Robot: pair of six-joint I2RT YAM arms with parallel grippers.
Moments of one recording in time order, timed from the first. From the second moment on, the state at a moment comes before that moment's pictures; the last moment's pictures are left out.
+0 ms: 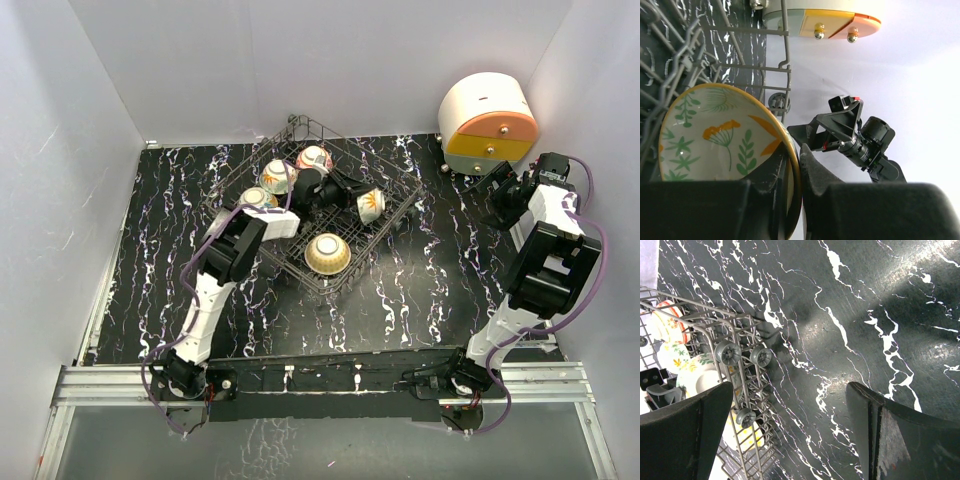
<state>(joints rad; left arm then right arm) -0.59 2.39 1.57 0.70 0.40 -1.52 -0.47 1.80 1.39 -0.58 -0.52 0.50</state>
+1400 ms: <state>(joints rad) -0.51 2.23 1.78 -0.40 0.22 -0.75 -0.47 1.76 1.39 -0.59 -0.52 0.50</state>
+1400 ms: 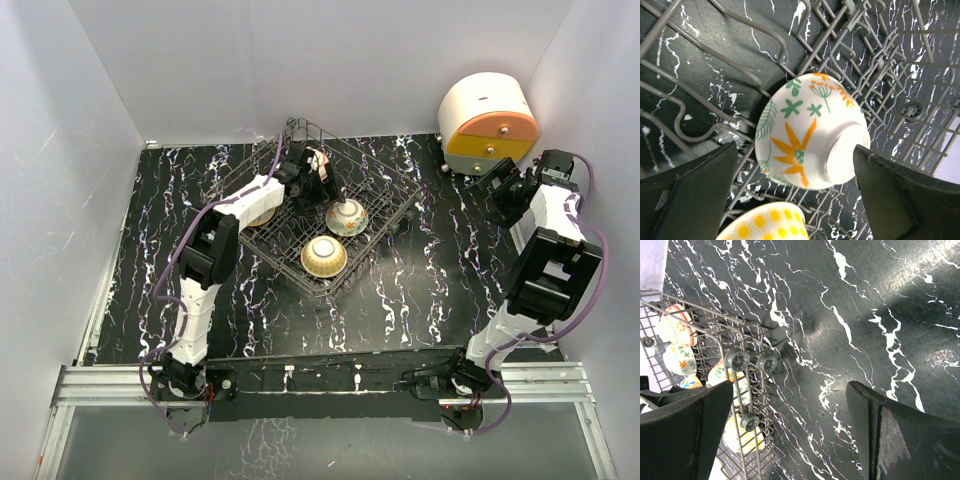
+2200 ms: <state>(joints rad) -0.63 1.63 1.72 -0.73 -0.16 -0.43 0.12 1.58 1.52 -0.63 -0.31 0.47</state>
